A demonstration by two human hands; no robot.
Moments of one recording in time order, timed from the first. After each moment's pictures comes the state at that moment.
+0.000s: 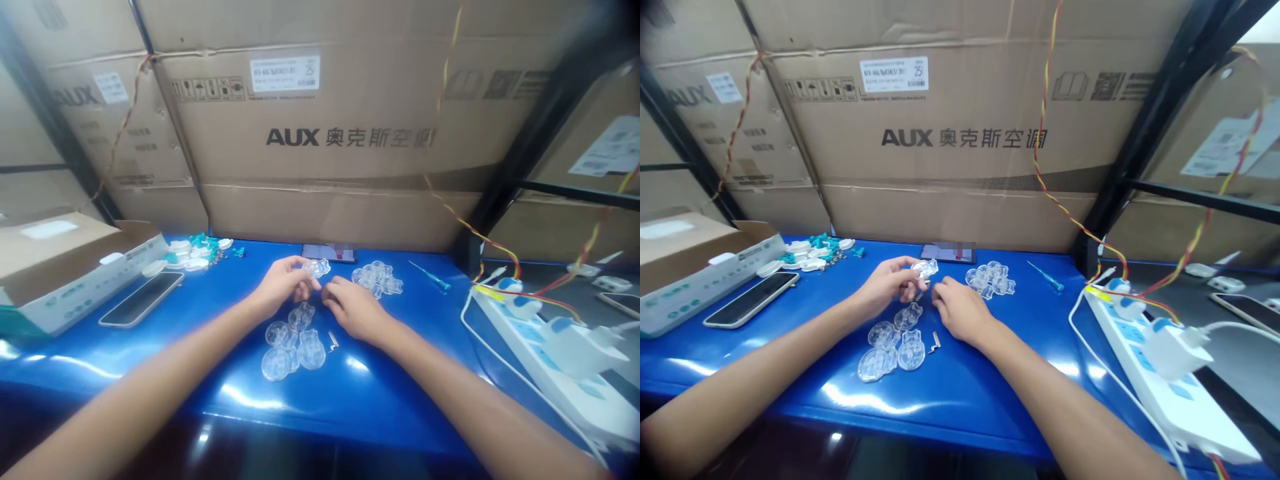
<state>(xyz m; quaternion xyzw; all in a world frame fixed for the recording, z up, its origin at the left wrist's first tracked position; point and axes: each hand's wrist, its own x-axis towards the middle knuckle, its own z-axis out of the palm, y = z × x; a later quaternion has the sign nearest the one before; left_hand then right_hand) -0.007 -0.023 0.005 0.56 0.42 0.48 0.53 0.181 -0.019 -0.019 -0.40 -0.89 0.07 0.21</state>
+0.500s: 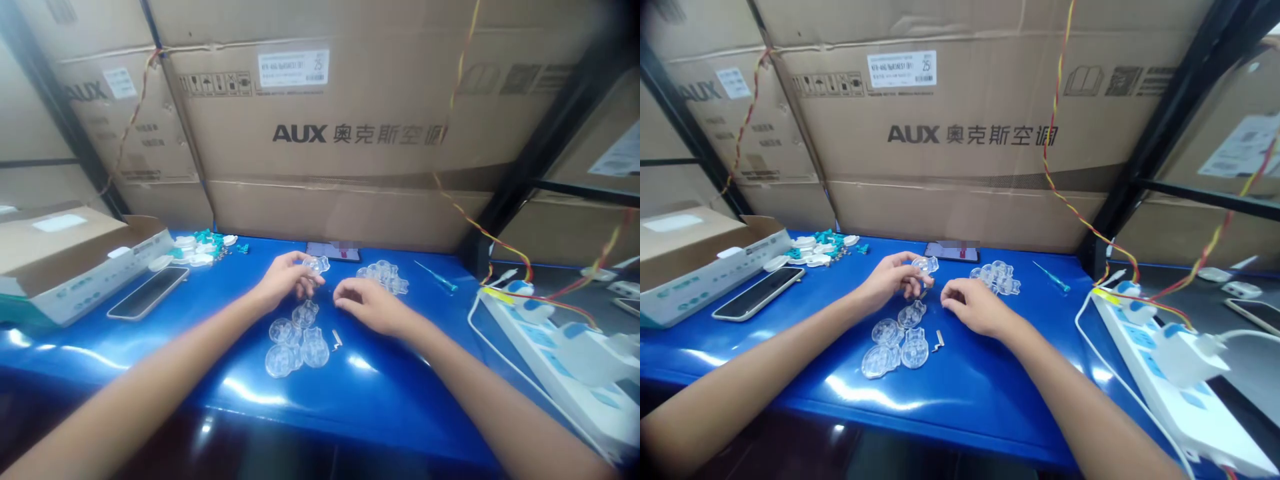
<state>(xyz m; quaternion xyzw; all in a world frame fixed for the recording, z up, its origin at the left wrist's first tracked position) -0.013 -0.019 0.006 0.55 0.43 0.48 0.53 0.200 -0.019 0.009 -0.35 -0.87 0.26 0.23</state>
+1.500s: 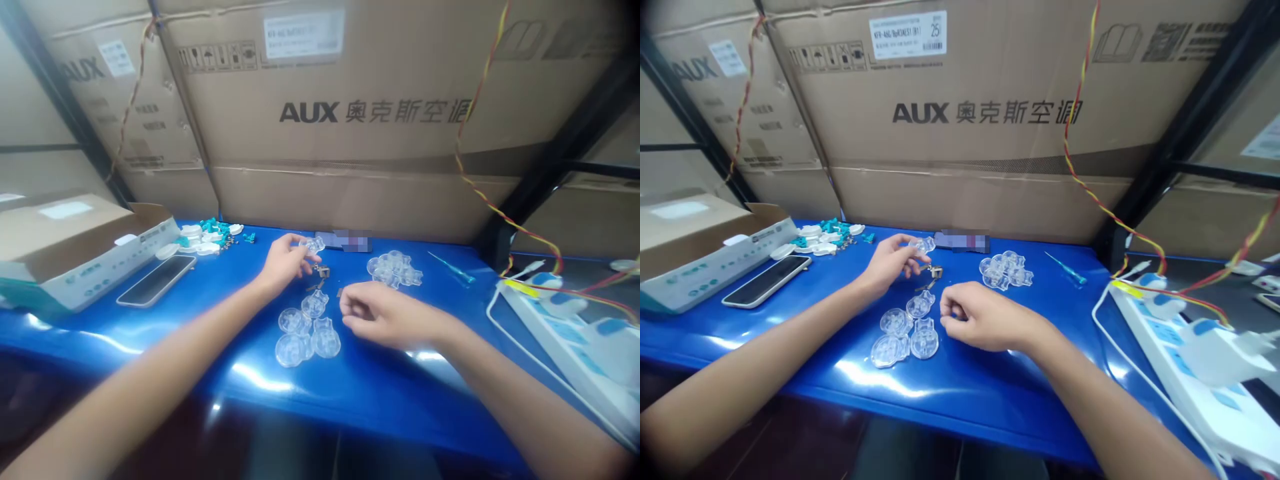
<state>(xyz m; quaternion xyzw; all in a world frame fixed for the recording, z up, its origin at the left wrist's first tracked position) -0.019 -0.009 0.006 0.52 0.51 0.55 0.42 0.194 -0.052 0.031 -0.30 -0.90 0.28 0.12</state>
